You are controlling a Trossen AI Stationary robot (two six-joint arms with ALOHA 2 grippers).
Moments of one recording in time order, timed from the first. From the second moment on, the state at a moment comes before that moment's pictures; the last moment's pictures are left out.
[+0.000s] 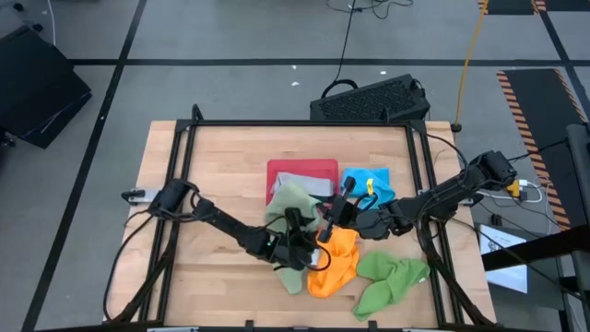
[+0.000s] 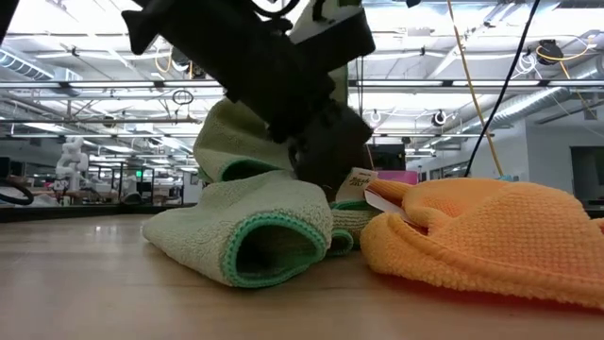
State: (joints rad) left arm -0.37 2.10 1.29 0.04 -0.84 0.05; right arm 0.40 1.46 0.96 0.28 0.89 -0.06
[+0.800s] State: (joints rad) left arm -0.49 1.96 1.29 -0.34 -0.89 -0.12; right arm 0.48 1.46 0.96 0.21 0.86 0.03
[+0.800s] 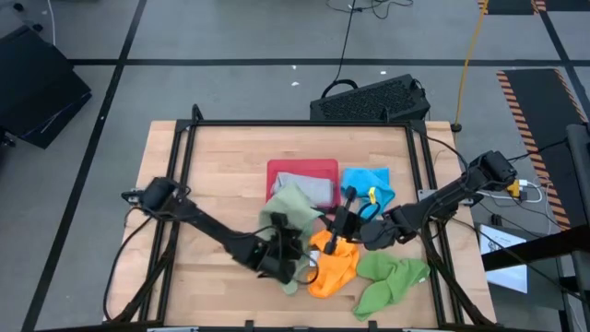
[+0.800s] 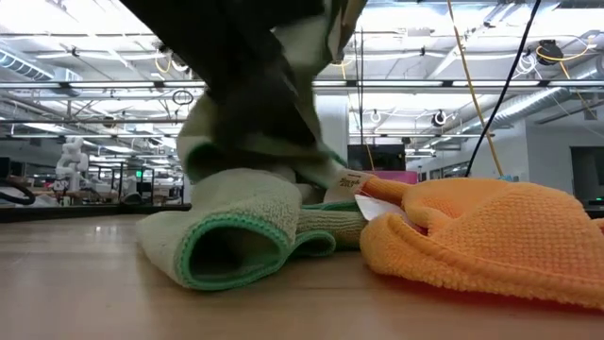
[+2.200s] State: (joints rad) left arm -0.81 1.62 0.79 -0.08 -0.65 -0.56; right arm 0.37 1.64 0.96 0.19 0.59 0.27
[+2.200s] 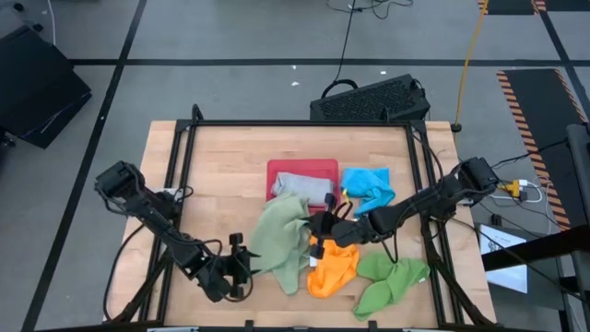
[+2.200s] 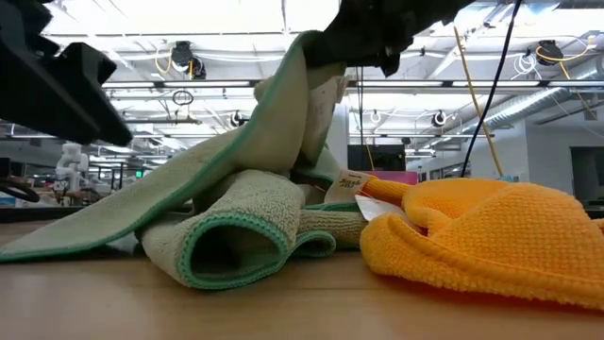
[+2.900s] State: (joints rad) left arm -0.87 1.77 0.79 -0.05 -0.48 -0.33; right arm 0.30 1.64 0.96 0.19 0.49 0.30
